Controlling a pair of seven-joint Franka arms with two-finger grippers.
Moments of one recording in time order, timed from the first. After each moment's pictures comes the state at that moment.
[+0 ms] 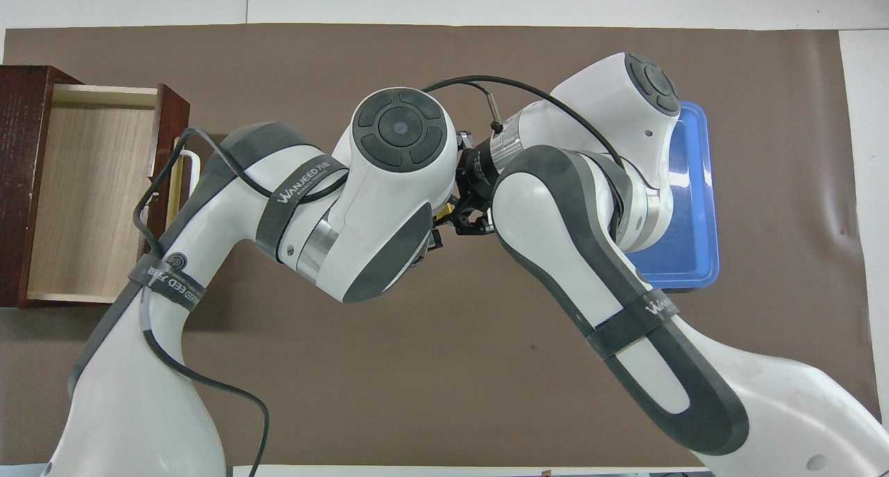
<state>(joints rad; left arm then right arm) -0.61 0.37 -0.08 -1.47 0.04 1.83 -2.49 0.43 0.37 0.00 -1.60 0.68 1.99 1.46</state>
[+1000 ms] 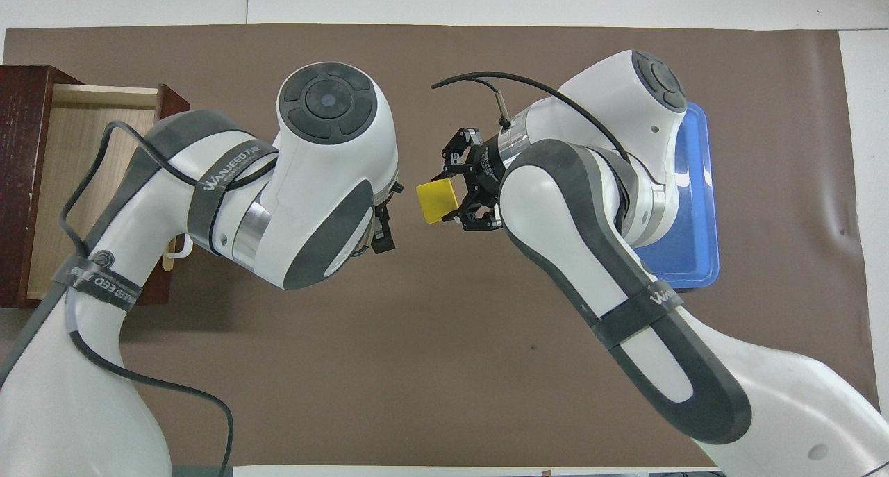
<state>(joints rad) -0.52 0.30 -0.06 -1.56 0.04 1.78 -2.37 0.40 0.38 -0.01 -1.60 0.67 1.99 1.46</state>
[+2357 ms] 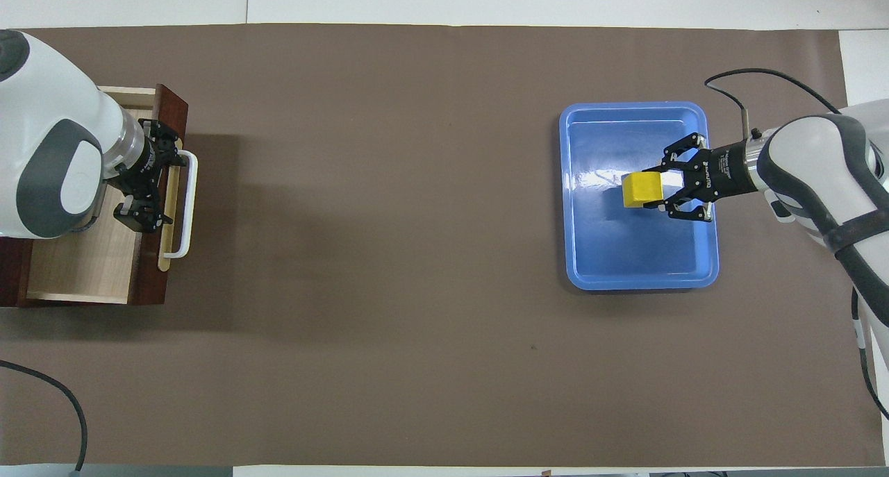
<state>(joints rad) -0.04 0.22 -0.06 -1.75 0.08 1.84 -1.52 -0.11 0.35 -0.02 -1.91 0.68 2.04 1.12</state>
